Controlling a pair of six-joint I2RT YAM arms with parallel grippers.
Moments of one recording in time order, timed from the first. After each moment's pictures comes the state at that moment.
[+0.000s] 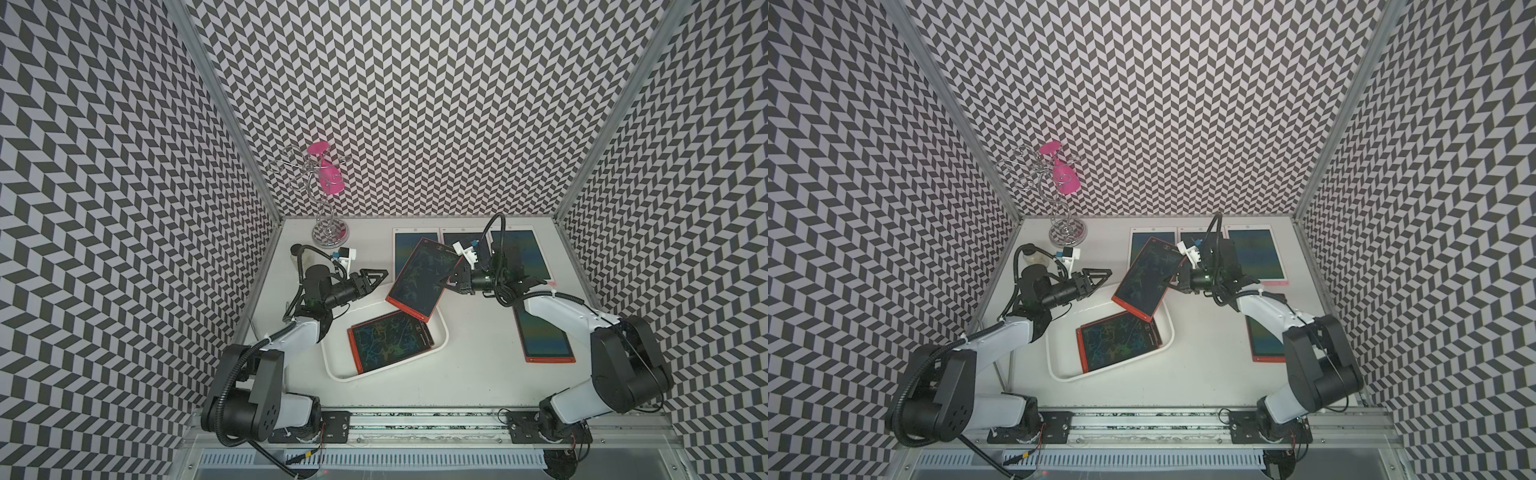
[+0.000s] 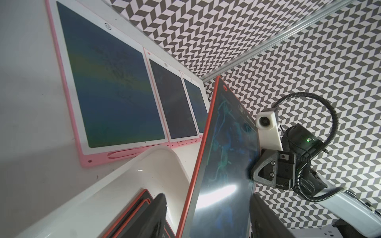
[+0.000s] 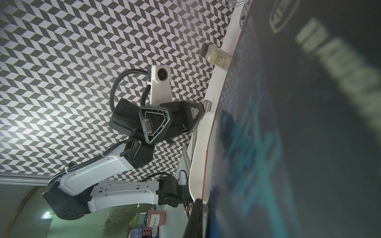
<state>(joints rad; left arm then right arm) -0.17 1.37 0.57 0.61 0.84 -0.88 0.35 1.52 0.93 0.08 -1.01 0.70</state>
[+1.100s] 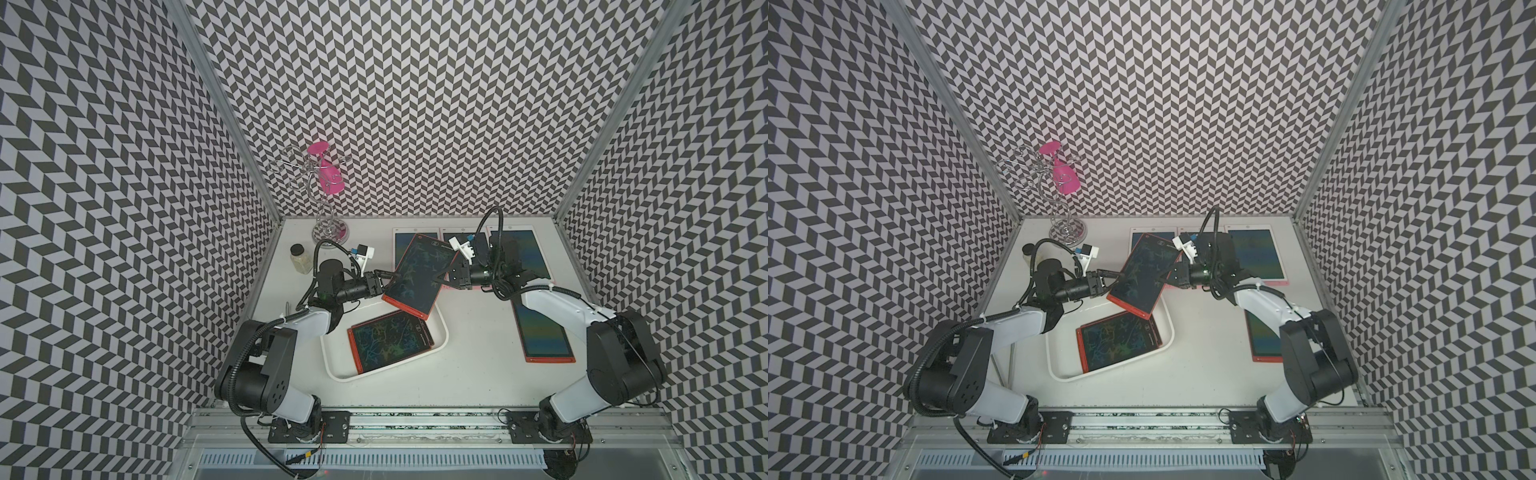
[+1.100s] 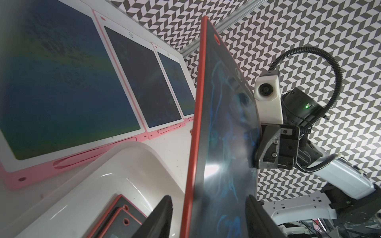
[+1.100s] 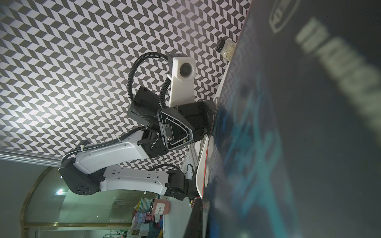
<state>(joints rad) -0.26 1.51 0.64 0.69 0.96 -0.88 0.35 1.57 1.00 0.07 -1.10 0.67</state>
